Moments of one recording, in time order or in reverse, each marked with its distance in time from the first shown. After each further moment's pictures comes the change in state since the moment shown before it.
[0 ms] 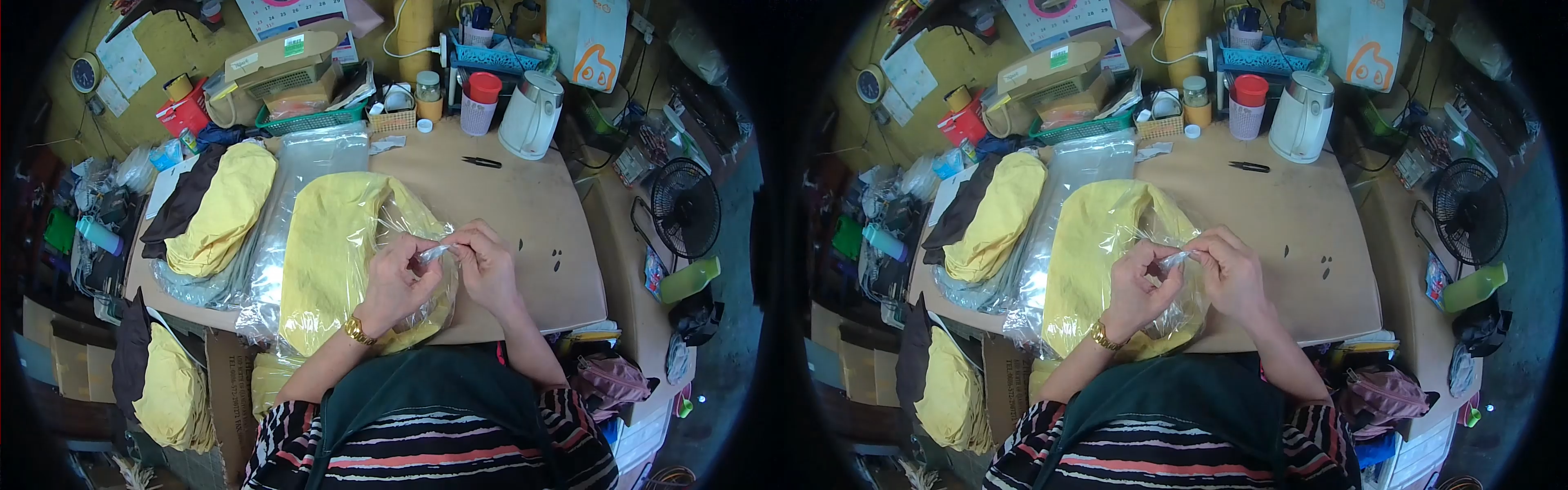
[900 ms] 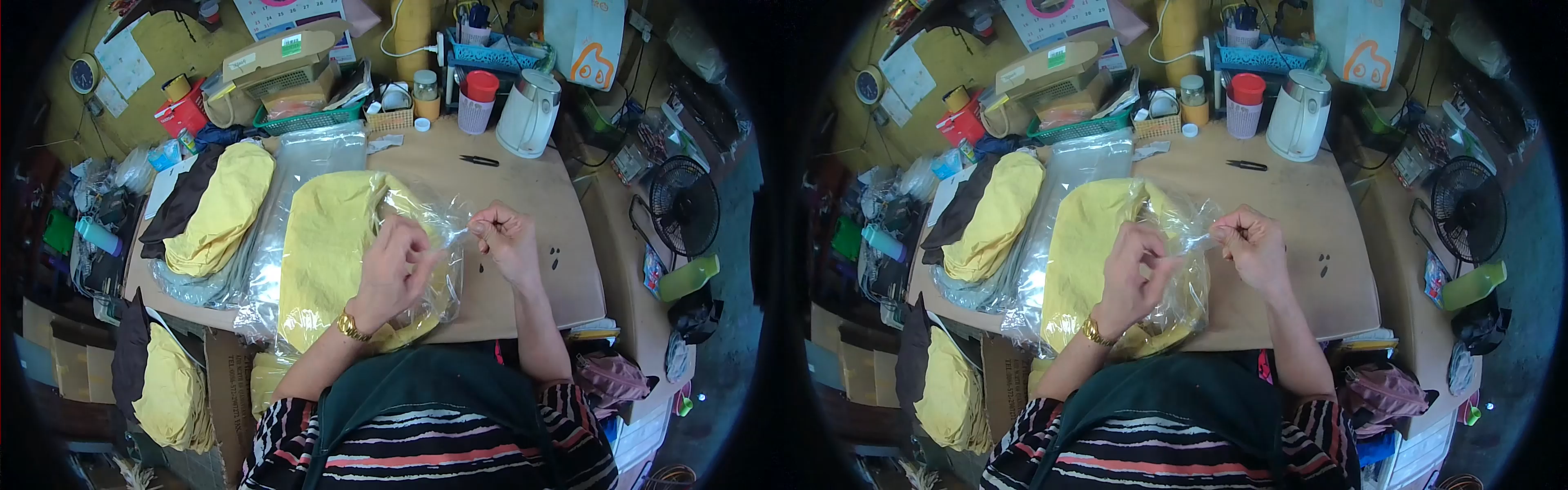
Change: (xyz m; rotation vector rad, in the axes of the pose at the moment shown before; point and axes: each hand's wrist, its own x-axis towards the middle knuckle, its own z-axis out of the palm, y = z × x) left_hand 0.017 0.018 0.000 0.046 0.124 0.118; right_hand 0.016 0.021 -0.029 0.427 0.035 0.392
